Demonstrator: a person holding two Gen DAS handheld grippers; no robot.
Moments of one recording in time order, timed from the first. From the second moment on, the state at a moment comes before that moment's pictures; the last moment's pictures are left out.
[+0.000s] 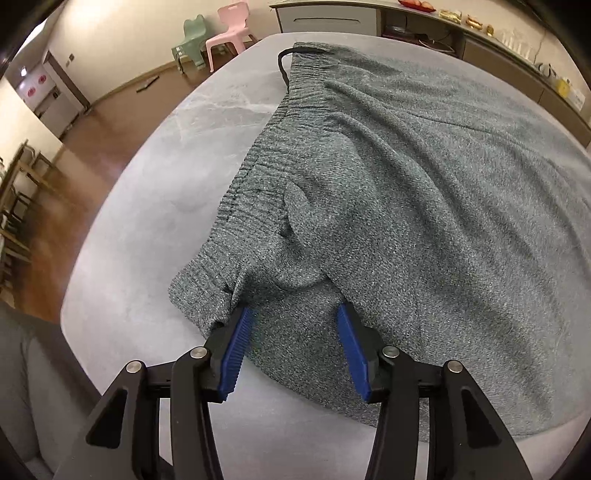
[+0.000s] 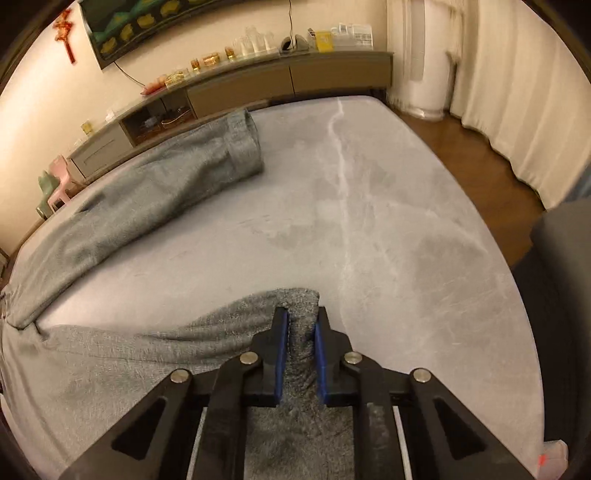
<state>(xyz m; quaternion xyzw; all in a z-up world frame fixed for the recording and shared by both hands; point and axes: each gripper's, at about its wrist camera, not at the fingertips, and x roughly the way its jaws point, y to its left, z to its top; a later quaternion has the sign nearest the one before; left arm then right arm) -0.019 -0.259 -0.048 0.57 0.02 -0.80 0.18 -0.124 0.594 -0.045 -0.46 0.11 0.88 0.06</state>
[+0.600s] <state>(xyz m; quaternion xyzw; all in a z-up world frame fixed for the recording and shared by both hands) 0.000 -0.293 -0.046 0.57 0.09 -0.80 0.17 -0.053 0.525 -0.024 -0.51 -0.01 0.86 -0.05</state>
